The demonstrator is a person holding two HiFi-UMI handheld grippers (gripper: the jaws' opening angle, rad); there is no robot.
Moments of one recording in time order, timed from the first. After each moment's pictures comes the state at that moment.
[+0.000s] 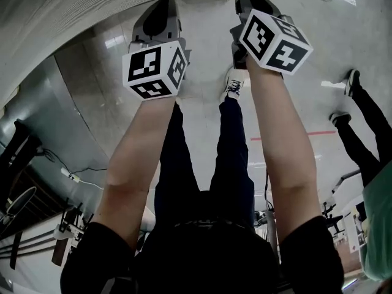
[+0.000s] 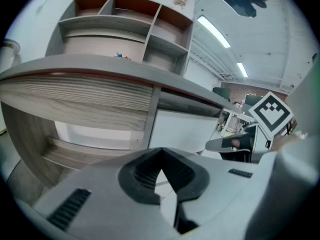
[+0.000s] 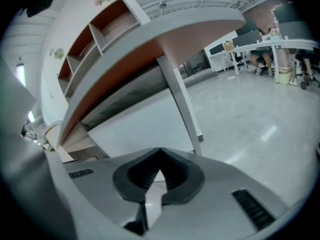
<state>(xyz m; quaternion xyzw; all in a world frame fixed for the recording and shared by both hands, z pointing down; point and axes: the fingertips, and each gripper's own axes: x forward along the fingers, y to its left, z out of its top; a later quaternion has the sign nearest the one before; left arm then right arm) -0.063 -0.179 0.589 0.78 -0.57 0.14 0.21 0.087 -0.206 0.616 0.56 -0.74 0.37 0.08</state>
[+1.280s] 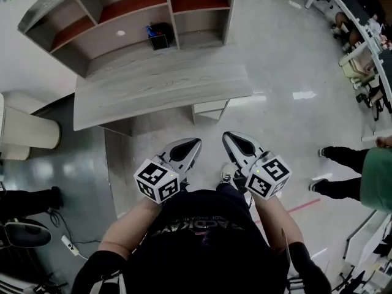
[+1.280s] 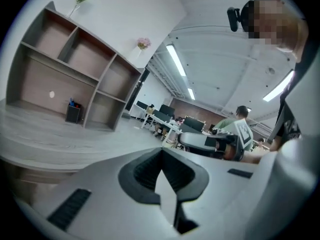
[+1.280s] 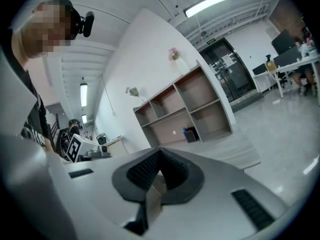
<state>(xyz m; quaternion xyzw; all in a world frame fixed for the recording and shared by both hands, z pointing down) -0.034 0.001 0.305 0.92 -0.31 0.06 0.24 0.033 -0.008 0.285 0.39 -0.89 0.25 -0.02</state>
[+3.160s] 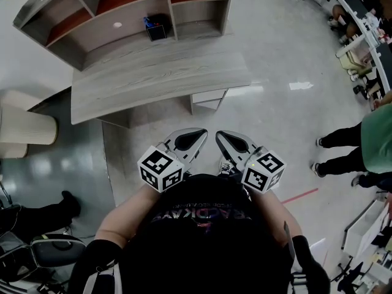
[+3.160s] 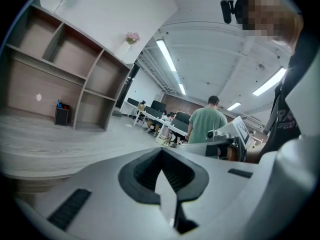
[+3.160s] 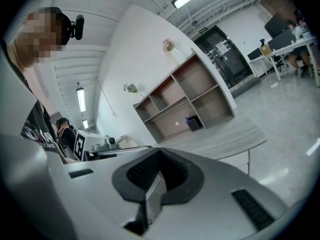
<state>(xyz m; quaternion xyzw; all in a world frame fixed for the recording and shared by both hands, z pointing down) -0.017 0.007 0.298 0.94 -0.25 0.08 0.22 0.011 0.014 0.299 0.36 -0.88 0.32 -0.02</state>
